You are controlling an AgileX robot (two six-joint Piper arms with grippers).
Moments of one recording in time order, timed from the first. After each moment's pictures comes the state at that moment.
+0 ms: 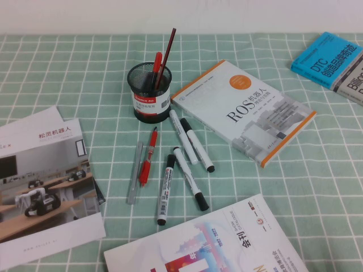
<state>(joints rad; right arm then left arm) 0.07 -0.02 0.03 0.15 0.35 -0.06 -0.15 -0.01 0.02 -0.03 0.38 -0.03</state>
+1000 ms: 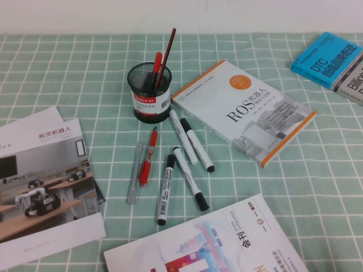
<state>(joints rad) 0.07 -0.02 0.03 0.15 0.35 -0.06 -0.15 -0.01 0.03 -0.03 0.34 -0.02</state>
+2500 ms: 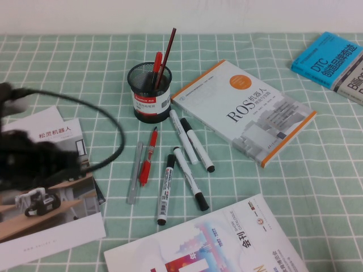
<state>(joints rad) 0.07 -0.02 0.03 0.15 0.35 -0.06 -0.18 1.11 -0.79 -0.60 0.70 0.32</state>
